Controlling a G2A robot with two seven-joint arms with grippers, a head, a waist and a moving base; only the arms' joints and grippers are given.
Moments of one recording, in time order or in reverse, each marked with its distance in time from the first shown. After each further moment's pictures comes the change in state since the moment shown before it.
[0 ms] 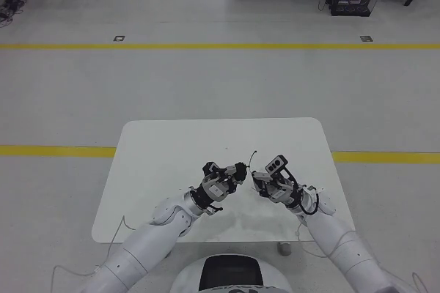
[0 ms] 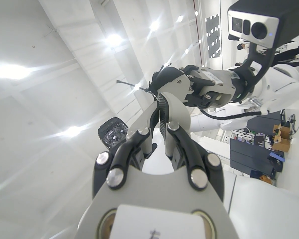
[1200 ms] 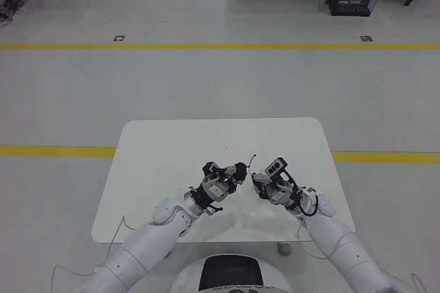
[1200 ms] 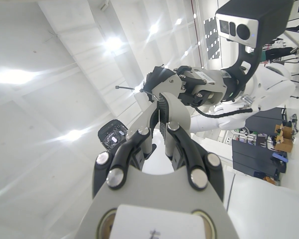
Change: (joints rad) left arm 0.000 0.000 0.000 0.000 0.000 0.000 0.000; right arm -0.006 -0.004 -0.001 0.019 -0.006 0.003 0.000
